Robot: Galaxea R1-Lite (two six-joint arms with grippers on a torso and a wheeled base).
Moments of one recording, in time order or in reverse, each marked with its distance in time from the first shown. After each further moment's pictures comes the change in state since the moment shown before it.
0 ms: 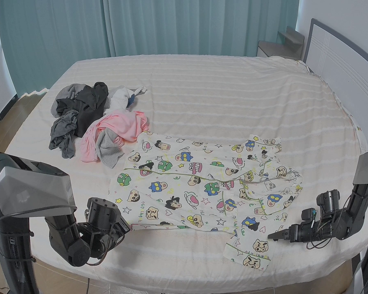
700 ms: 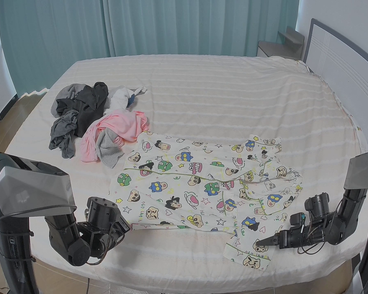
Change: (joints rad) left arm 0.003 -0.001 -0.004 0.000 -0.005 -0.003; right arm 0.131 0.014 -0.005 -0.004 -0.026 0.053
